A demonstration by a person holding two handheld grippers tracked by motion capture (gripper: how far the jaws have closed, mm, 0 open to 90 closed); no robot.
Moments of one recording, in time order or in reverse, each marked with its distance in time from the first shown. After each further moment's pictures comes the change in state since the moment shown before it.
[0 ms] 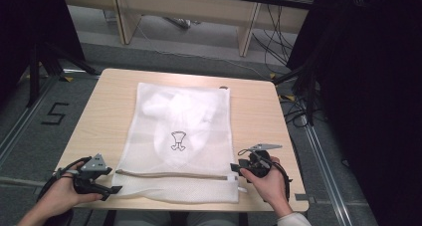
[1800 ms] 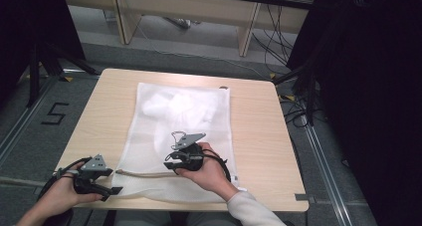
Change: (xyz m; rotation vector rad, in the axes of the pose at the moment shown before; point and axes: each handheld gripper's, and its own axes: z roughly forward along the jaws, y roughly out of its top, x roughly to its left) left arm 0.001 -0.001 0.001 -0.003 -0.043 -0.022; right arm 0.147 0.079 0.089 -0.049 0.252 -0.464
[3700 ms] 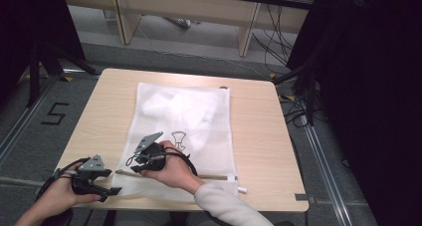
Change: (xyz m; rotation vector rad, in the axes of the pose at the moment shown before) left arm 0.001 -0.002 -0.003 -0.002 -0.002 0.005; right arm 0.038 0.050 0.070 0.067 0.120 -0.120
